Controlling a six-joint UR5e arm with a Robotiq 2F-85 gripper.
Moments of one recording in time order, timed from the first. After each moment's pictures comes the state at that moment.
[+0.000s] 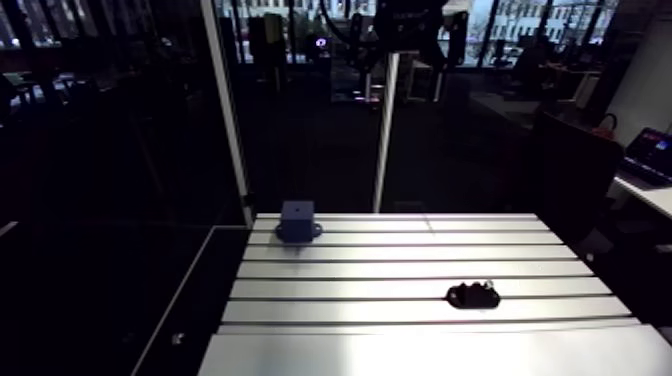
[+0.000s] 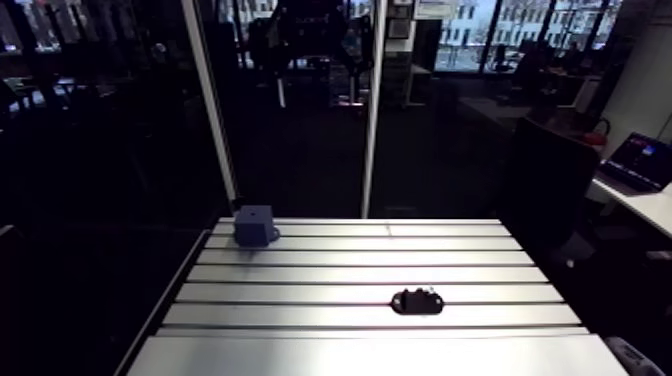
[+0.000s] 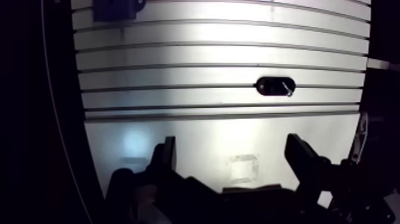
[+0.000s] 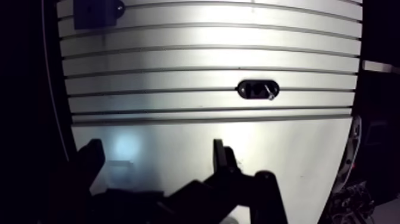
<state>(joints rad) -0.03 -1.48 1.40 -1.48 -1.61 -1.60</state>
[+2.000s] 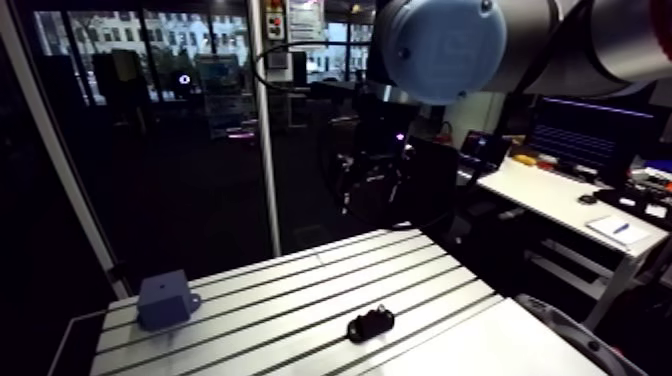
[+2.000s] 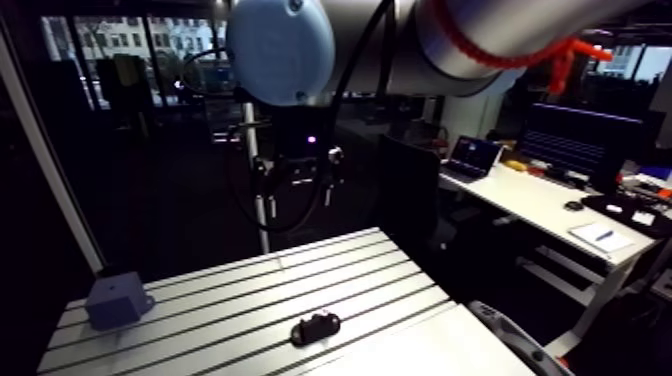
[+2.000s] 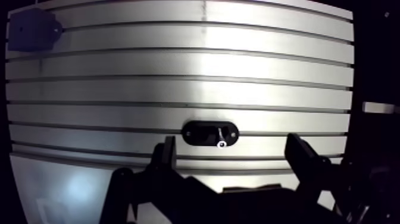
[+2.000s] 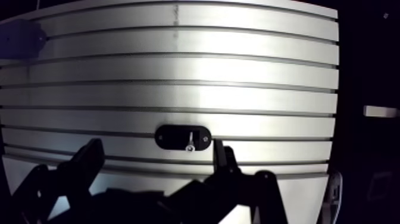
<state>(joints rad) -0.46 -1.58 1.88 -2.04 -1.46 -2.06</state>
